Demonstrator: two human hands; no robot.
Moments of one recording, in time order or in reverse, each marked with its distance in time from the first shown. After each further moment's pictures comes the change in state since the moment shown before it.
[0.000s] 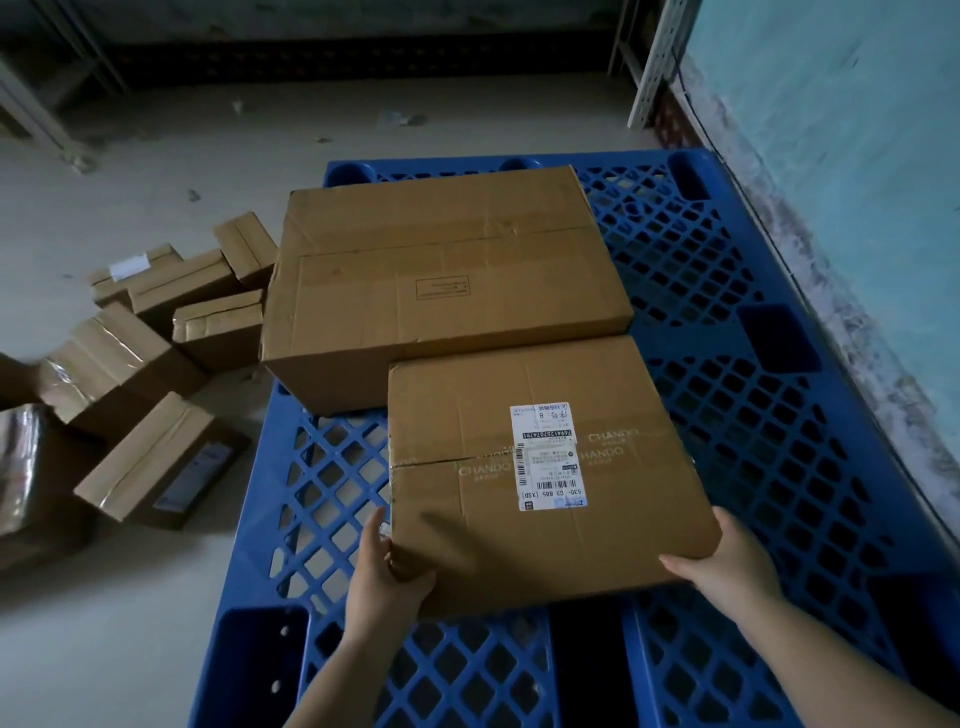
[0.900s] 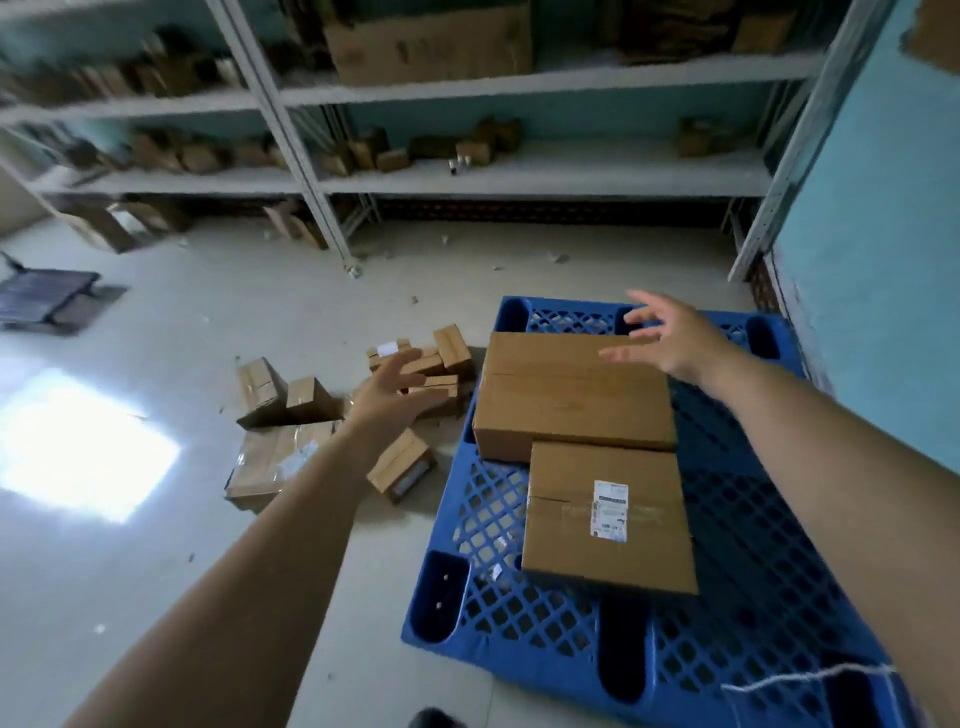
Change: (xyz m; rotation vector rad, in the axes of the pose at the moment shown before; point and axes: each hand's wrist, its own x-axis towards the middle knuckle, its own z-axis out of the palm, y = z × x) left_hand -0.389 0.313 -0.284 -0.086 0.189 0.356; right_hand -0.357 -0.357 -0.290 0.134 -0.303 -0.883
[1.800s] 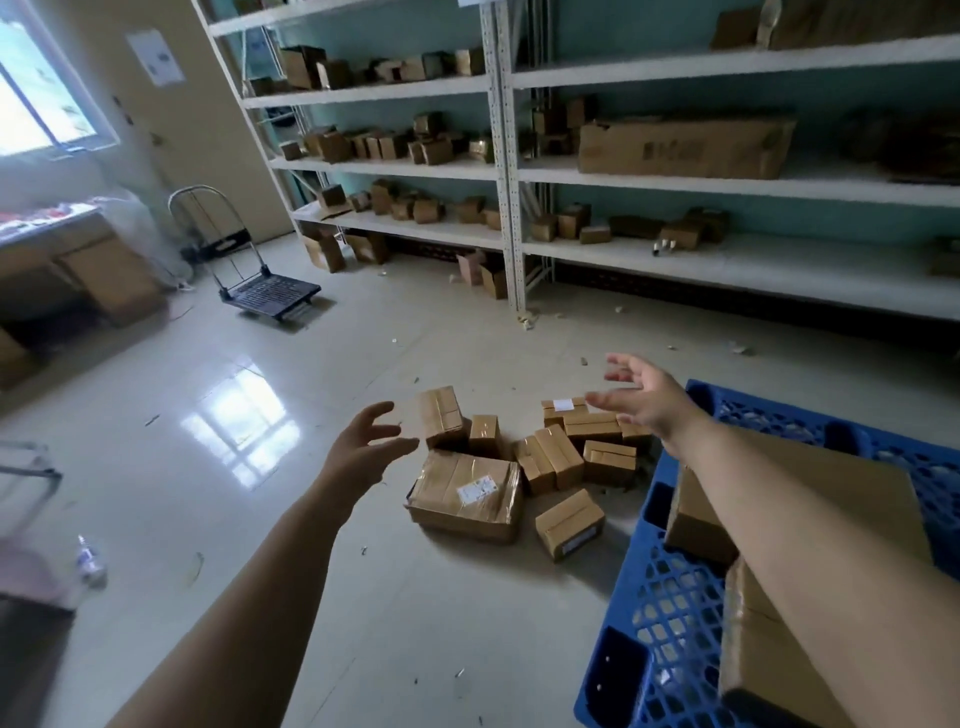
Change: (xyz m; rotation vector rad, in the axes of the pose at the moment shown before) left_hand -0.091 -0.103 -0.408 -0.155 0.312 -0.070; right_hand 0.007 -0.258 0.332 0.204 -0.259 -0.146
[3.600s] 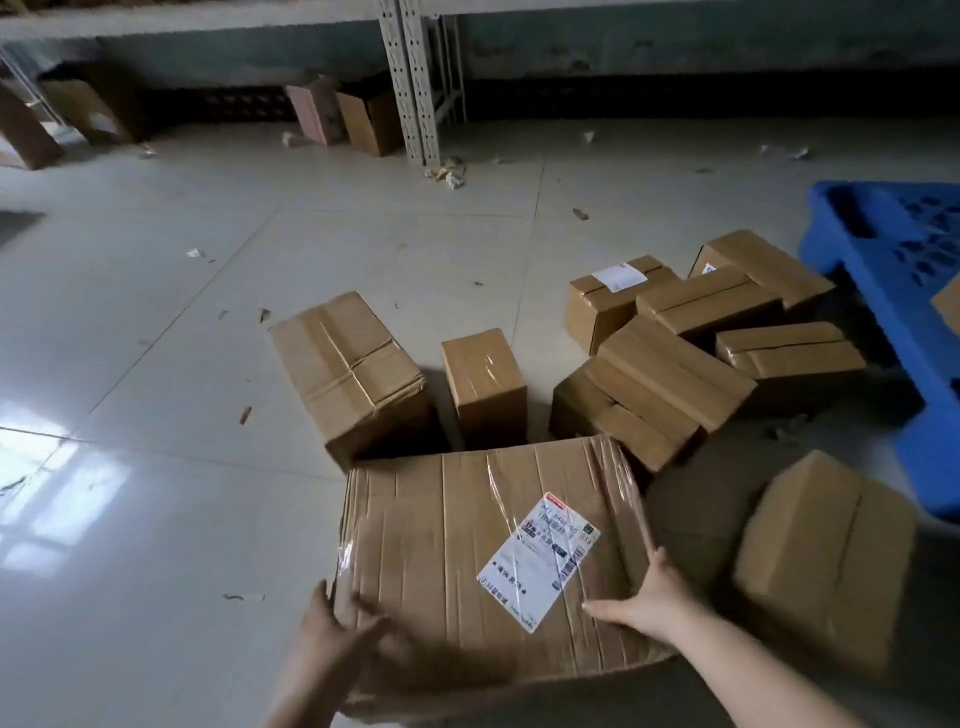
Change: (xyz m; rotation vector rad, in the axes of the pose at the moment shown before) left_hand 0.741 -0.691 0.069 0.391 -0.063 -0.330; right_hand 0.479 0.707 0.408 -0.300 0.202 0.921
